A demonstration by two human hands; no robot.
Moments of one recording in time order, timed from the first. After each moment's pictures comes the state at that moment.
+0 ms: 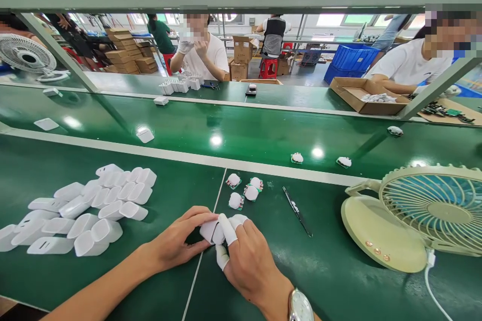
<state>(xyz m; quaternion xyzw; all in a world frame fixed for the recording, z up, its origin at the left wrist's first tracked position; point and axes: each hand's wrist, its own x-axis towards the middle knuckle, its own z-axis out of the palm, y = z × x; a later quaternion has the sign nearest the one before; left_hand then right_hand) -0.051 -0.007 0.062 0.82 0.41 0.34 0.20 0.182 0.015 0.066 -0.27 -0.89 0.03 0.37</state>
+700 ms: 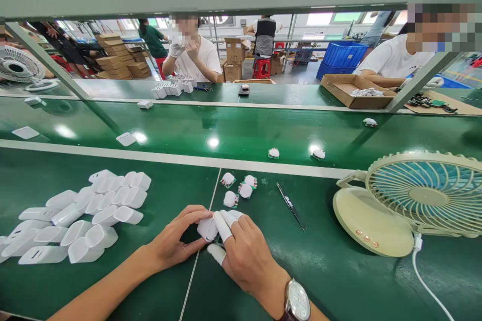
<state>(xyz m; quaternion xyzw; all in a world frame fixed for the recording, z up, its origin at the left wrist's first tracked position) -0.048 -0.007 0.055 0.80 0.43 0.35 0.21 0.188 0.018 0.073 -0.24 -0.90 0.02 0.36</state>
